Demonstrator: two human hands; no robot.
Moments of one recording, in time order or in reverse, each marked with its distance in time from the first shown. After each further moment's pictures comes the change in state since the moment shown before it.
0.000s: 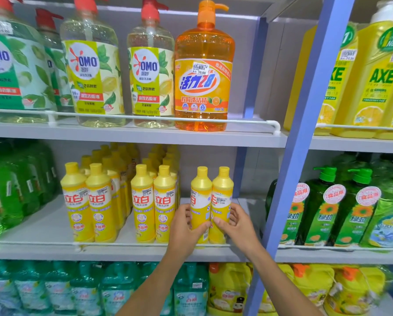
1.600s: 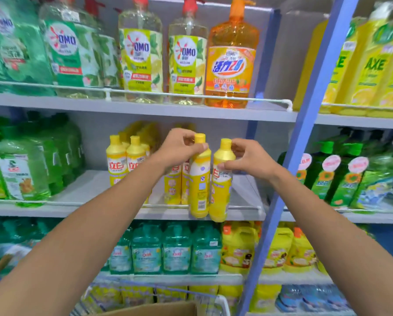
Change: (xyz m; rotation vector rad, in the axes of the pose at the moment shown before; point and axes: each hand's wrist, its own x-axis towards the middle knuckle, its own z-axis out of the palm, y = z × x) left_hand 0.008 0.145 -0.160 -0.049 -0.256 0.212; right_hand -0.029 -0.184 0.036 -0.418 -0.221 -0.242
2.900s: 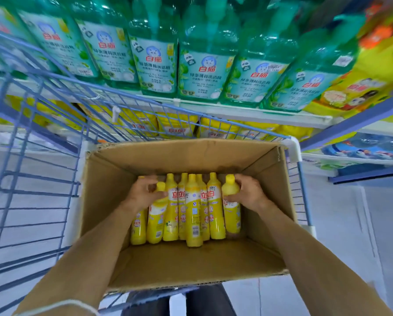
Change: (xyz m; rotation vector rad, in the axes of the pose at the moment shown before) left_hand -0.487 -0.572 -0.017 -0.128 -0.154 -1.062; right_hand -0.331 0.324 0.457 -0.223 -0.465 0.911
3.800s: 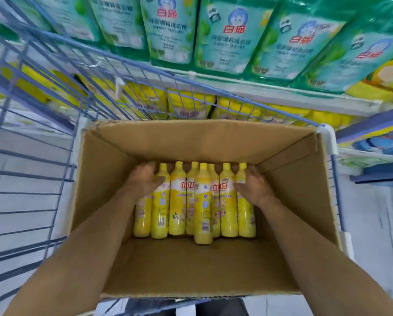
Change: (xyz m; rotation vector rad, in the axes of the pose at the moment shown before) left_hand 0.034 -0.011 -0.009 0.721 0.076 -0.057; right_hand 0.050 0.028 0.058 -0.391 -0.046 0.102
